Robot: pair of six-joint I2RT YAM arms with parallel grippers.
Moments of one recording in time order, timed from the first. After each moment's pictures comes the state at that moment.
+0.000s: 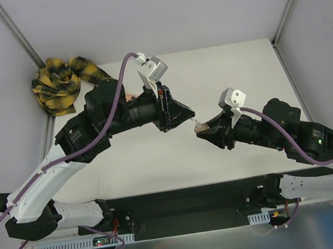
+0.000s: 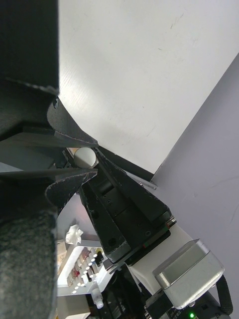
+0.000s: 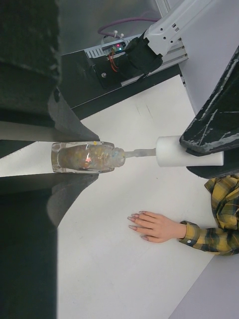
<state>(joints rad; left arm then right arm) -1.05 1.25 1.70 -0.62 0.22 -0.43 1.13 0.76 1.16 -0.56 0.04 0.03</state>
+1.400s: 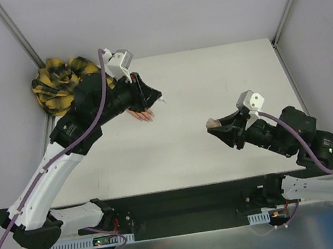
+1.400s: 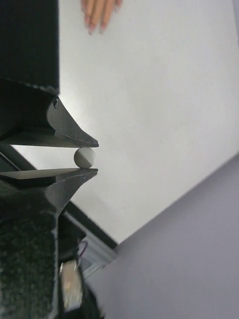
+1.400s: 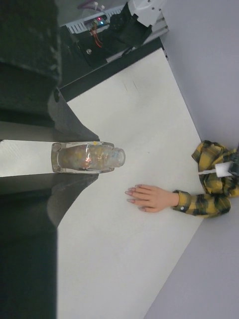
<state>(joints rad) -0.76 1.17 1.53 -0.57 0.18 -0.43 1.13 0.64 1.05 -0.51 0.15 0.01</state>
